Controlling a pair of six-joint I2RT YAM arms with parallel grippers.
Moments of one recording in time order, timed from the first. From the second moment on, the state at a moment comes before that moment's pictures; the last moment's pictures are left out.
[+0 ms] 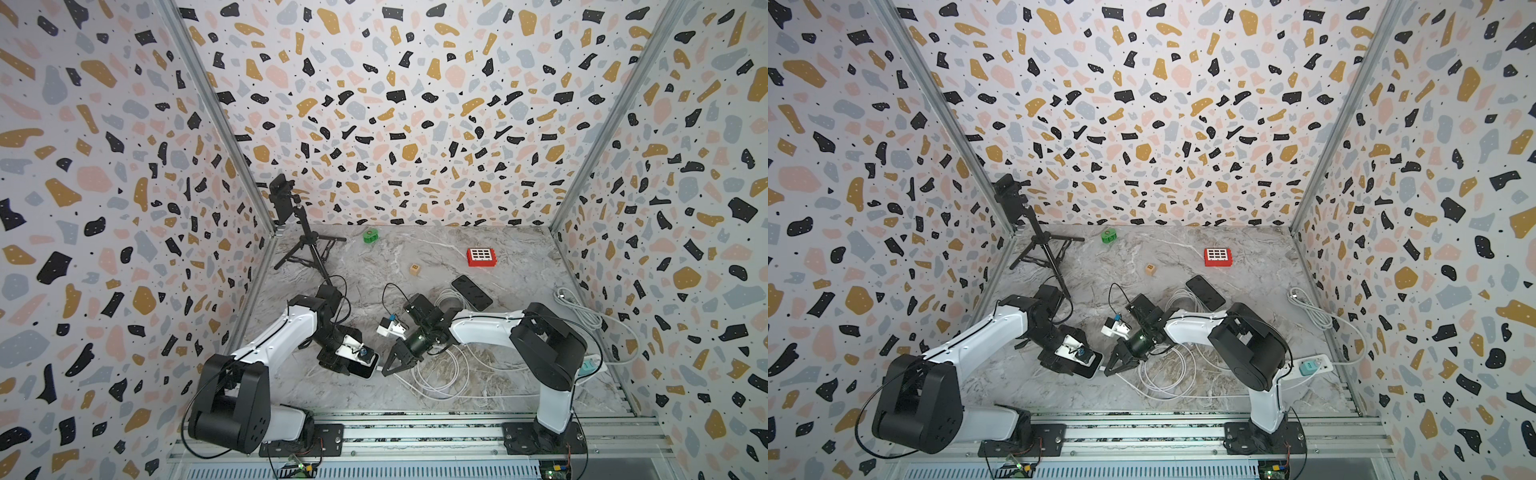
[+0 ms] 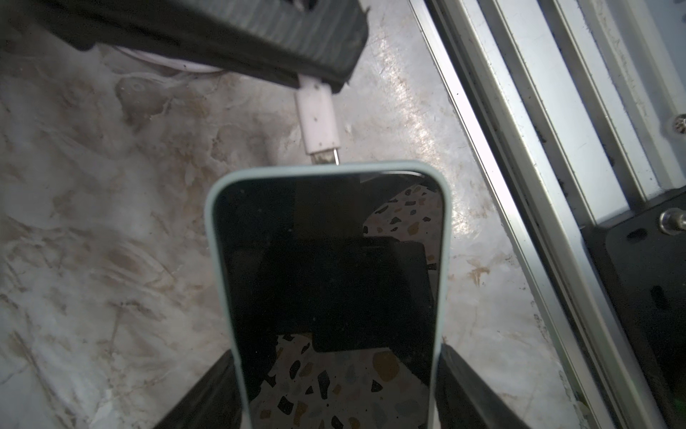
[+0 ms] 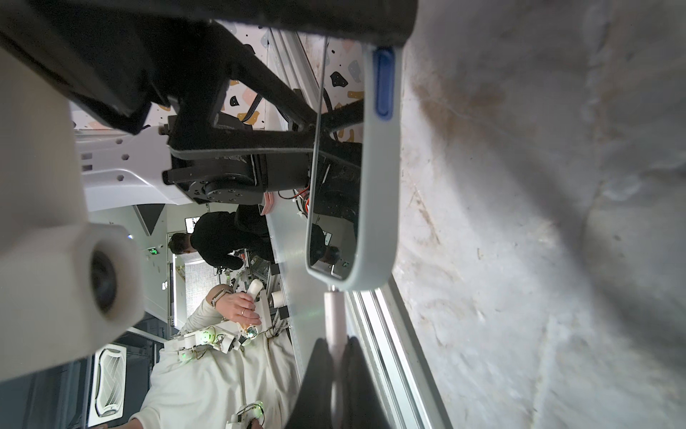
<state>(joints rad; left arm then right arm) -0.24 1.37 0.84 -1.05 0.47 1.80 0.90 1.89 1.09 -0.19 -1.08 0.54</state>
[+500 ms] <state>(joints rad) -0.23 1.37 0.84 -1.03 0.44 1.71 0.90 1.91 1.07 -0.02 -1.07 0.68</state>
